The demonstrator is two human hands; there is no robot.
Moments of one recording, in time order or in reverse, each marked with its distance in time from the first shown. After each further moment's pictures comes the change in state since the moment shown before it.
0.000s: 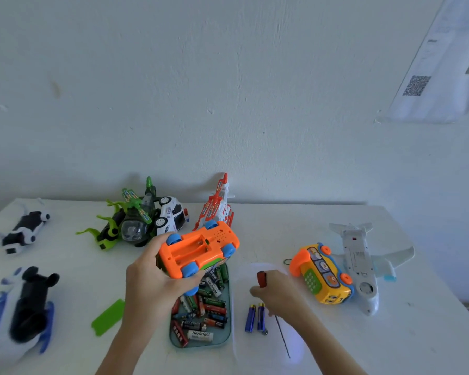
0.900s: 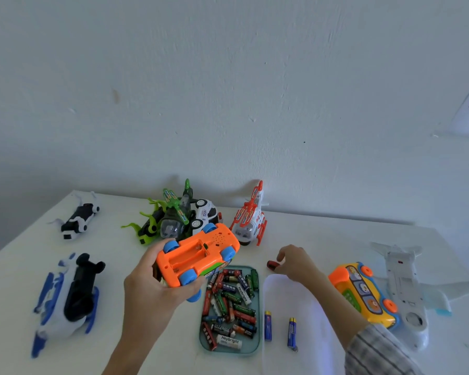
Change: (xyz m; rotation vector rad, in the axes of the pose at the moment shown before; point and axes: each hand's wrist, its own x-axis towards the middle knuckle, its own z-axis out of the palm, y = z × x) left_hand -0.012 -0.020 -0.041 -0.052 0.157 -0.059; right_hand 0.106 -0.017 -0.007 -0.315 0.084 -0.172
